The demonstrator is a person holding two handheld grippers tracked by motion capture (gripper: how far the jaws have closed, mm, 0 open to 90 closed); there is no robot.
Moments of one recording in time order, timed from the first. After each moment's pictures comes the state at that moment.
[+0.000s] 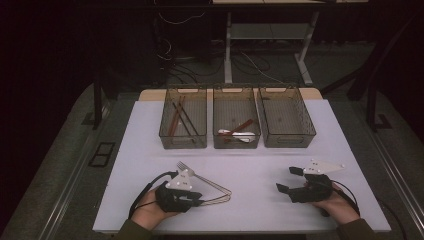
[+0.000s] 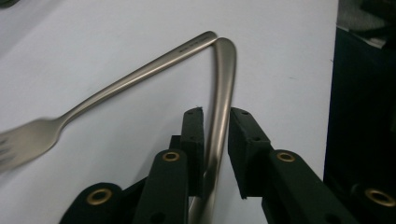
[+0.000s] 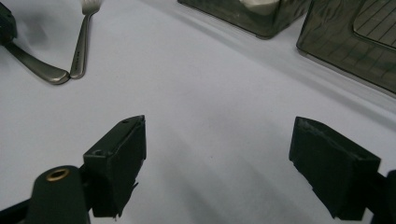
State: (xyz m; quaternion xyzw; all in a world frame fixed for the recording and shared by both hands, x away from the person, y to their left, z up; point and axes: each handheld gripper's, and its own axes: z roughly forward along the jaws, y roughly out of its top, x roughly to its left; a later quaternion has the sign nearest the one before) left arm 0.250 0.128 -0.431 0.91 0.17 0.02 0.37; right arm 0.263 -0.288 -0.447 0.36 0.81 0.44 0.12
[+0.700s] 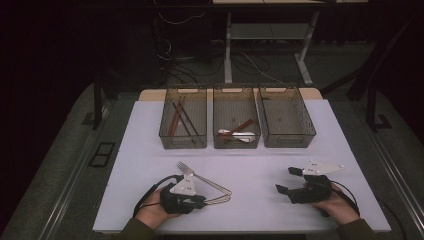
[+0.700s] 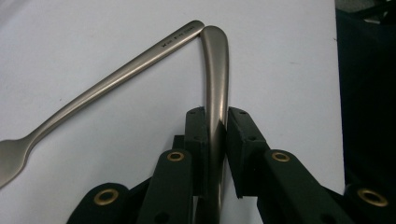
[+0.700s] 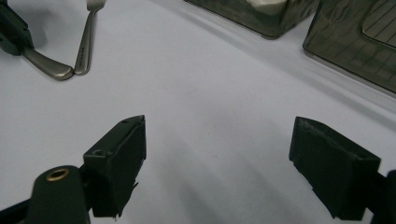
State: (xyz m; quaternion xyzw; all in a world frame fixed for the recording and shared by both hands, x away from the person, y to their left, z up) left arm 0.254 0.126 -0.446 0.92 0.12 0.02 0.38; right arm 0.262 -0.286 -0.448 0.35 0.82 0.44 0.12
